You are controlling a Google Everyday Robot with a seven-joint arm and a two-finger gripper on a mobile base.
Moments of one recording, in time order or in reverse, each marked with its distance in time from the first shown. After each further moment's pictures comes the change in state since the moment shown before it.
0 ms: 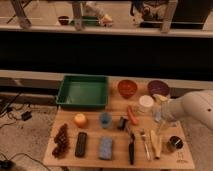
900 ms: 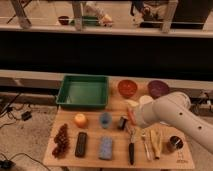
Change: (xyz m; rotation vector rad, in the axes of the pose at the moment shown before) arm -0.143 0.037 0.028 -0.080 -0.170 -0.176
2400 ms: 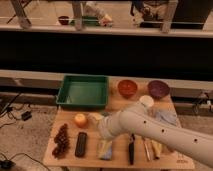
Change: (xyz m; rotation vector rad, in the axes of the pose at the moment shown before) arm -0.152 0.035 0.075 -0.090 -0.268 -0.079
